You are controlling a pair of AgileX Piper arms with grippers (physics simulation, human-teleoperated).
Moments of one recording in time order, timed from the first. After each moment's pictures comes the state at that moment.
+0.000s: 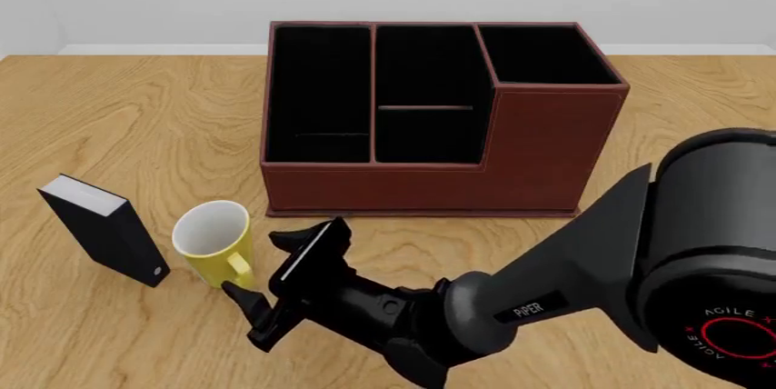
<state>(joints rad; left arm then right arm) 0.15 0.00 -0.25 0.18 0.06 1.04 2.11 -0.91 -0.92 -0.04</state>
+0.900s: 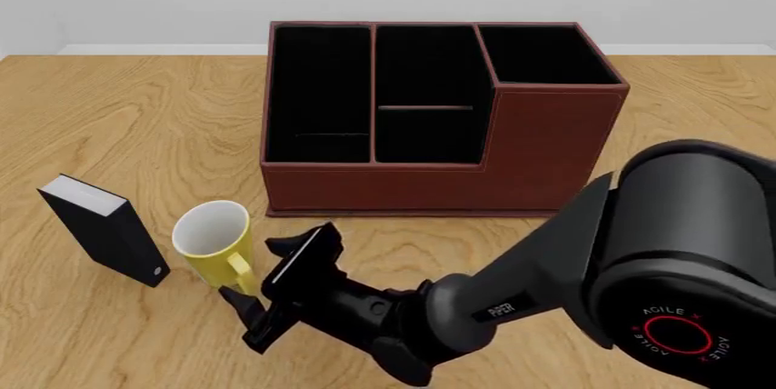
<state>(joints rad) 0.15 0.00 -0.25 0.18 0.06 1.04 2.17 -0.97 -0.89 -0.04</state>
